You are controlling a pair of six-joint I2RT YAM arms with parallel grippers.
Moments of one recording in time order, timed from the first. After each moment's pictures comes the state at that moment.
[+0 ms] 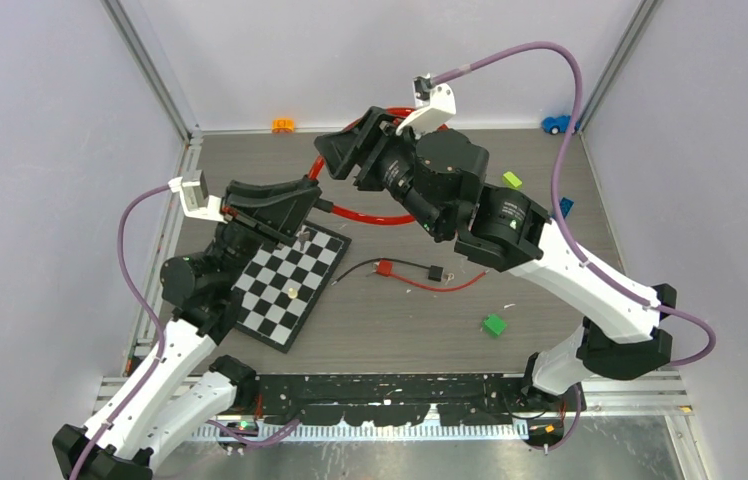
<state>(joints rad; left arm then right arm) -0.49 0.74 0.70 0.78 0.30 -0.89 1.16 1.50 1.98 -0.43 0.55 0.67</state>
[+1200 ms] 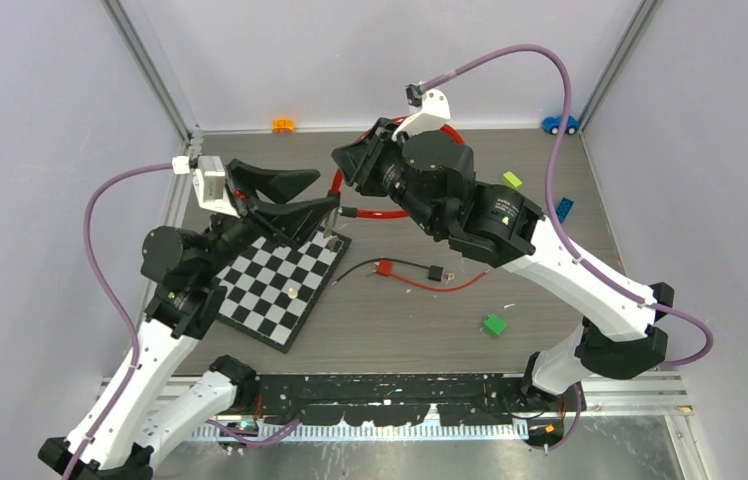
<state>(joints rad) -0.49 0.75 0.94 0.34 0.48 -0.52 1.12 1.51 1.95 -0.52 0.53 0.71</state>
